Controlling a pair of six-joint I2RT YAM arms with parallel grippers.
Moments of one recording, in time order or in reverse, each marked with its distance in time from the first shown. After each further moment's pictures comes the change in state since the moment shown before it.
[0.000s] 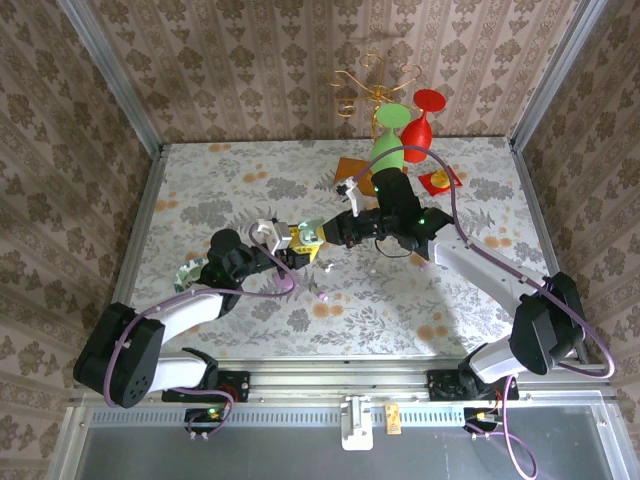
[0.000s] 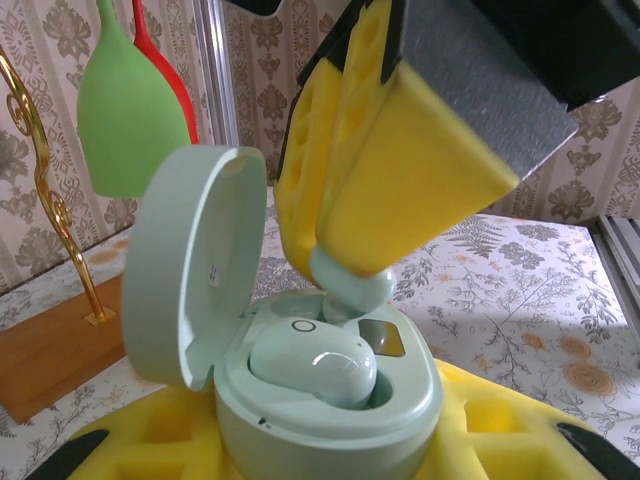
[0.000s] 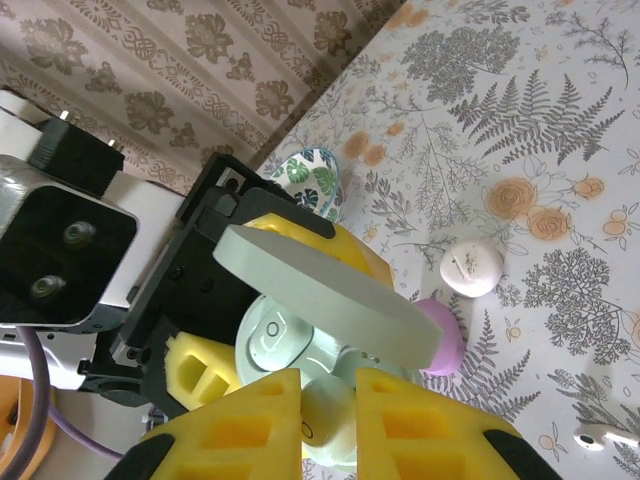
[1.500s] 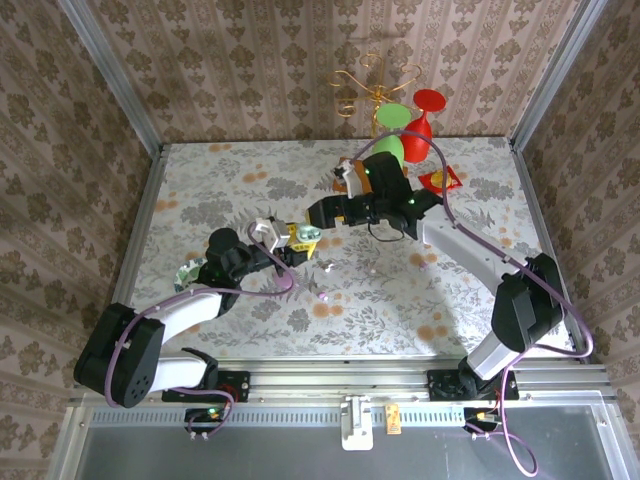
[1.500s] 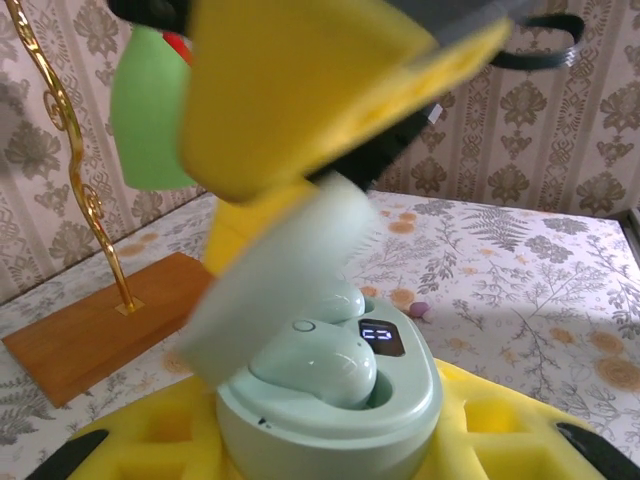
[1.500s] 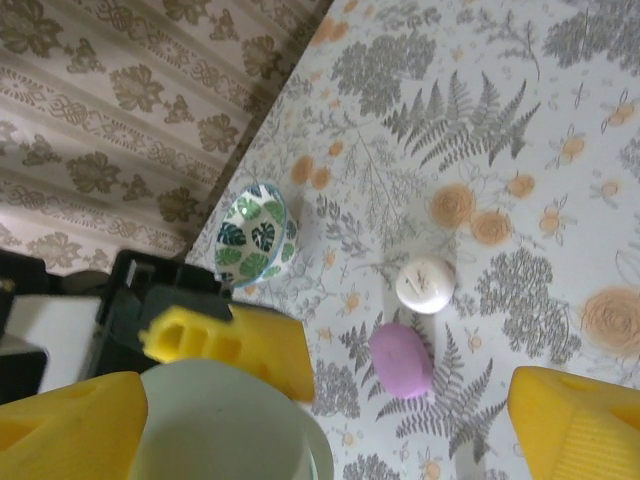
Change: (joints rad) left arm 0.019 -0.002 0.000 -0.013 -0.025 0.030; right arm -0.028 0.130 0.157 -0.102 0.063 0.120
